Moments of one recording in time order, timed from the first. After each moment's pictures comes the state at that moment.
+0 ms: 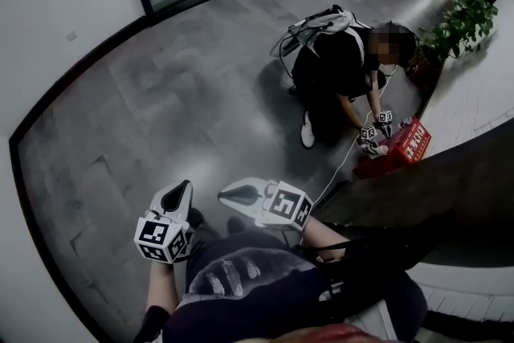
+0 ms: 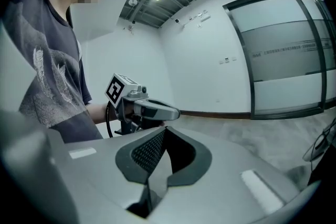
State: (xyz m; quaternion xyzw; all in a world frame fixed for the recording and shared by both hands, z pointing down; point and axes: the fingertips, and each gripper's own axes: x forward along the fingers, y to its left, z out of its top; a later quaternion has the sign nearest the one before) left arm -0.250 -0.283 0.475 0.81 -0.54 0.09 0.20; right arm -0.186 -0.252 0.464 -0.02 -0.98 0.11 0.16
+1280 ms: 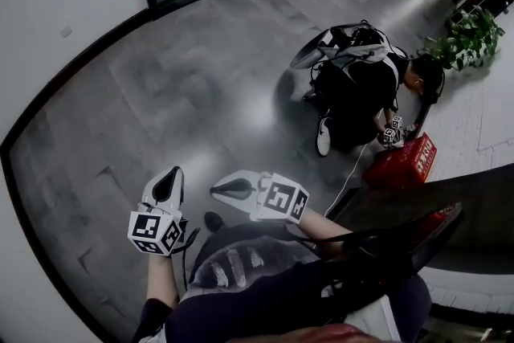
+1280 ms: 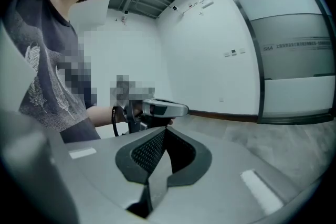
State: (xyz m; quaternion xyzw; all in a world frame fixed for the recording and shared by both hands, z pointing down) left arm -0.487 -0.418 0.471 0.80 -0.56 0.02 0.20; right arm -0.417 -0.368 0.460 -0.04 -0.97 0.10 0.19
